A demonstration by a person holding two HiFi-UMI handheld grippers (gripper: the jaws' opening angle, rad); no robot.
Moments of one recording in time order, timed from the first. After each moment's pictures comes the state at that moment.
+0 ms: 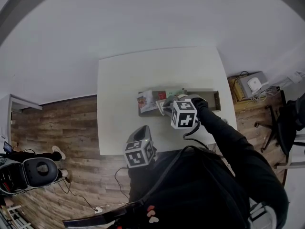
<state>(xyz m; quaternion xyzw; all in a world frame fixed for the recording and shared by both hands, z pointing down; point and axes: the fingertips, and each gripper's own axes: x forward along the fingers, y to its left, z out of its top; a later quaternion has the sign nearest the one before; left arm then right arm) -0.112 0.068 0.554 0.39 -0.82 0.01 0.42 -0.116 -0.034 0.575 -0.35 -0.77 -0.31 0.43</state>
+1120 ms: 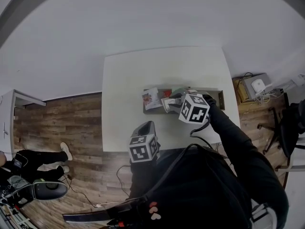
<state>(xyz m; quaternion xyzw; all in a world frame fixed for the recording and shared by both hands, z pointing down) -0.115 0.063 0.549 0.40 -0.82 0.01 0.41 -0.126 -0.043 0.544 -0.32 -0.82 -0.27 0.38</state>
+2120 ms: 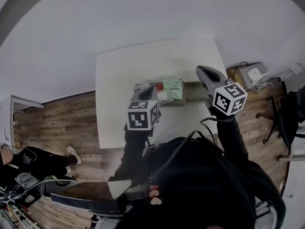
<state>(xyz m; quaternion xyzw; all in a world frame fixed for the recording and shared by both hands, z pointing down) -0.157 -0.049 0.478 0.51 -0.80 0.07 0.32 -0.082 -0.204 0.408 0.00 -0.99 0.11 0.11</state>
